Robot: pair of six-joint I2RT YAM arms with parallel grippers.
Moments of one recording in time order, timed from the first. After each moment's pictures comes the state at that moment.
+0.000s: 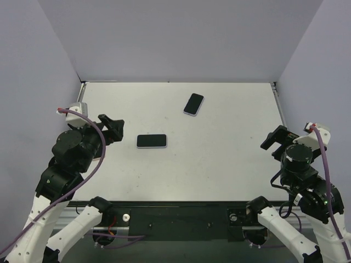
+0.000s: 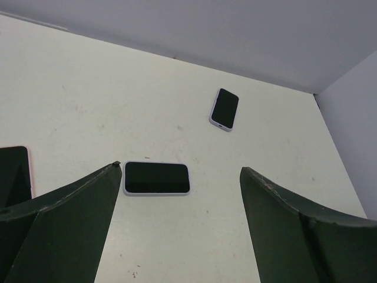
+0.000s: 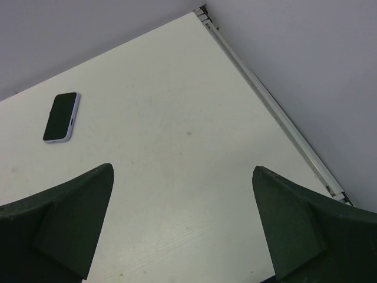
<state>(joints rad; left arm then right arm) -0.48 0.66 1.11 -0.58 -0.31 -0.45 0.46 0.57 1.14 -0.95 0.81 0.45</state>
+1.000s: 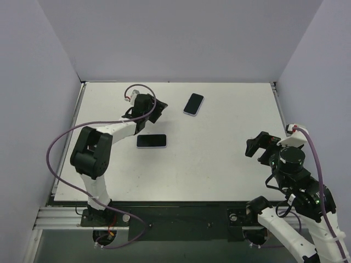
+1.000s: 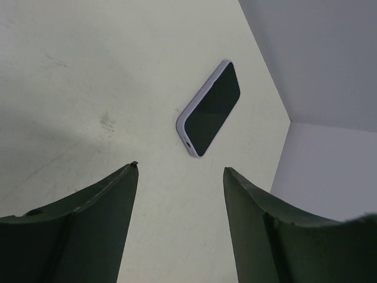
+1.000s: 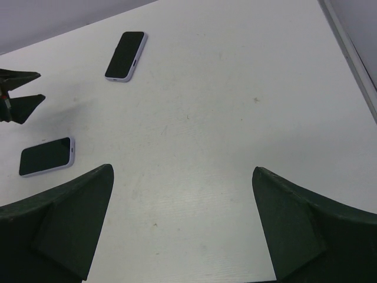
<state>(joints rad) -0.41 1.81 1.16 0.16 -0.07 -1.20 0.46 0.53 1.01 -0.88 0.46 0.46</state>
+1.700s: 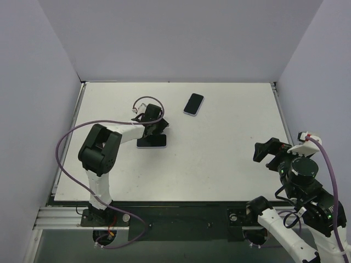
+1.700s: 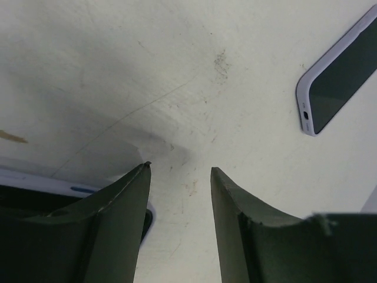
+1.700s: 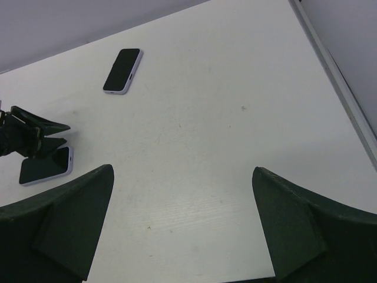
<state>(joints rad) -0.49 1.97 1.20 -0.04 -0.13 -1.24 0.46 0.44 1.06 -0.95 0.50 0.43</state>
